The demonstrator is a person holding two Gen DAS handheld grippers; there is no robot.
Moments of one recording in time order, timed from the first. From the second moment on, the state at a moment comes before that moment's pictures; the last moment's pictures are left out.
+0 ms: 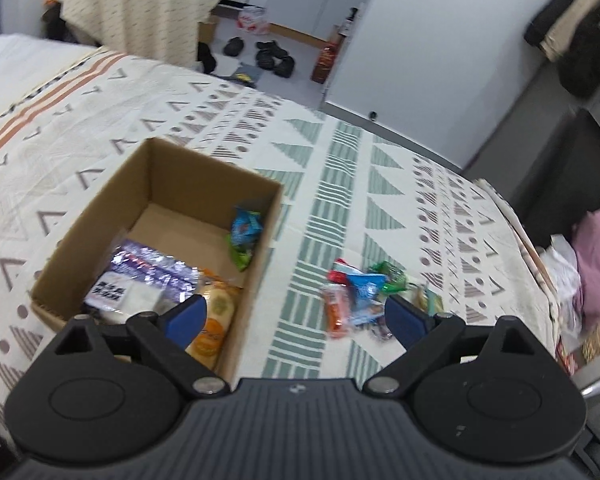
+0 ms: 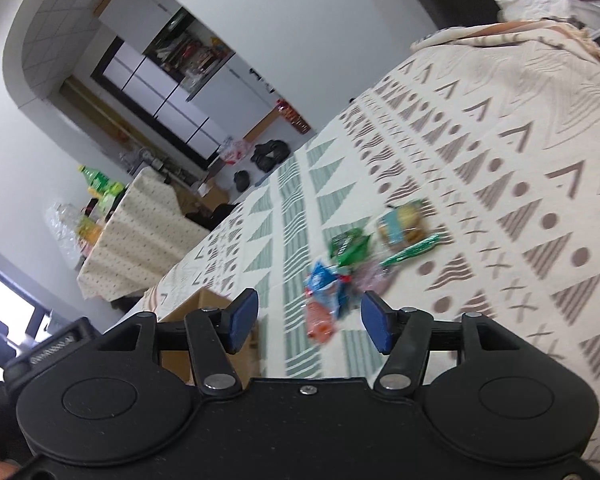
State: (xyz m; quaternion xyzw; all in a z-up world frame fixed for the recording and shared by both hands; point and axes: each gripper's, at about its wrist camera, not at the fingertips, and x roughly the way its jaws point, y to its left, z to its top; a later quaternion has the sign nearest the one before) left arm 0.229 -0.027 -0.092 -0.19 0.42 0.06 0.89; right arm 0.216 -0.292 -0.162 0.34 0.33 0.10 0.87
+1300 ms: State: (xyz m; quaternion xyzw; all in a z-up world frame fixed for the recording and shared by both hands) left arm 0.348 -0.113 -0.164 -0.13 0.49 0.00 0.86; right arm 0.290 -0.328 -0.223 0.28 0.35 0.08 0.89
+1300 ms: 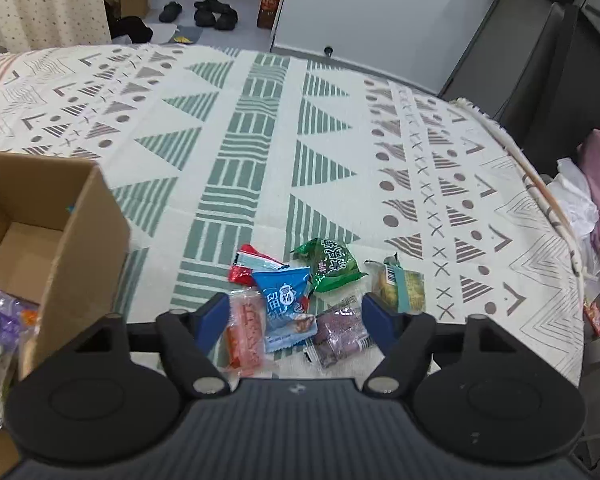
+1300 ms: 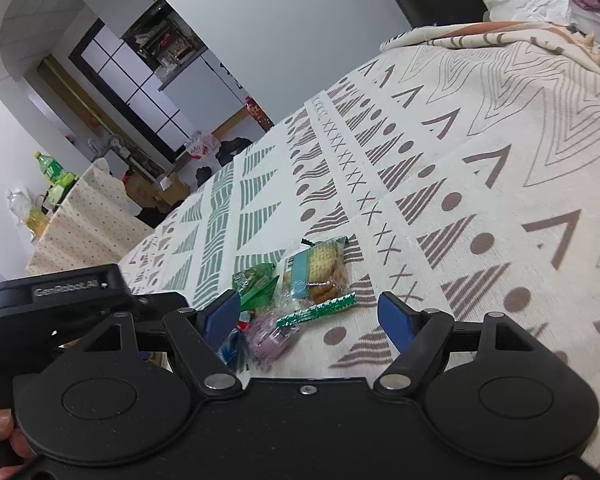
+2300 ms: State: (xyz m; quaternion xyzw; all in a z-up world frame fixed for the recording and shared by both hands) left arm 0.373 -0.095 -0.205 -0.16 0.50 -0.01 0.85; right arm 0.339 -0.280 -0.247 0.15 0.36 0.06 0.92
